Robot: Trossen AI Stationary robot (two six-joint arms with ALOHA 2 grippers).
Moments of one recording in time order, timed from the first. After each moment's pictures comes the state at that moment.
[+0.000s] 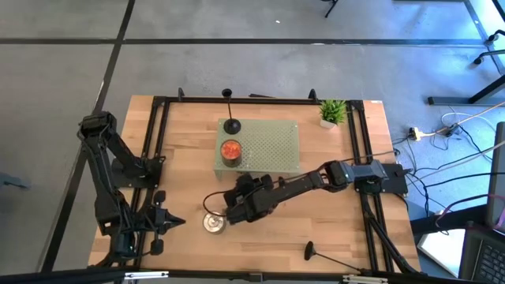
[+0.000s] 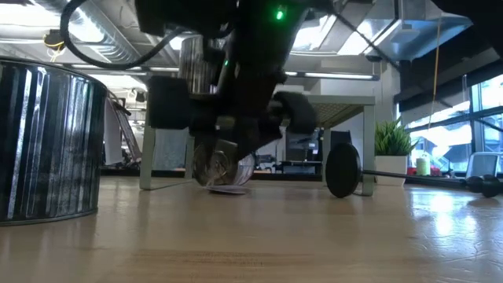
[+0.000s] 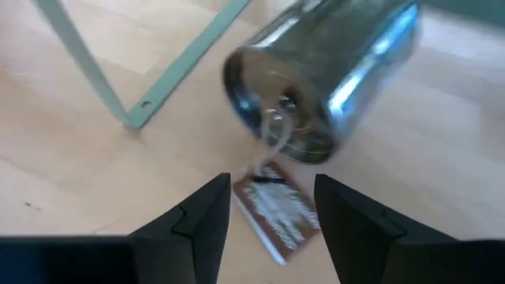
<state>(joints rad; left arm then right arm) -1.27 1.32 0.88 -0.76 -1.03 -1.28 0.34 2.47 2.04 -1.03 0.85 1.42</state>
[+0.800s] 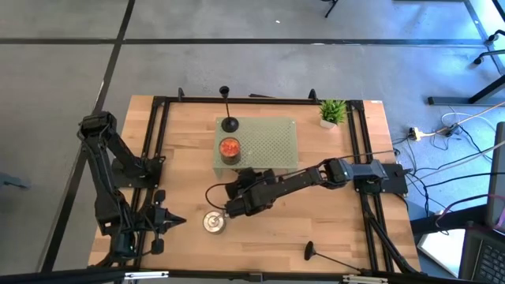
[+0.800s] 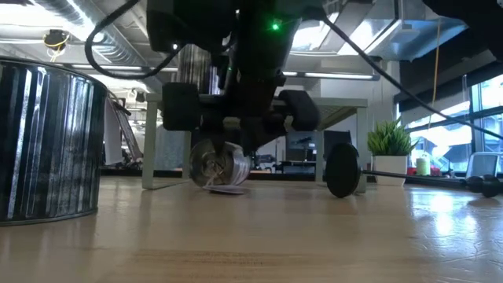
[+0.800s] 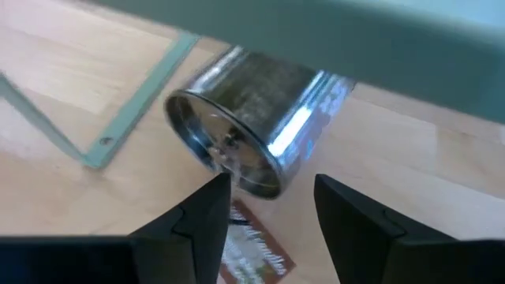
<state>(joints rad) -1.27 1.32 0.88 -0.76 -1.06 -1.28 0.31 2.47 2.05 -1.10 0.89 1.48</state>
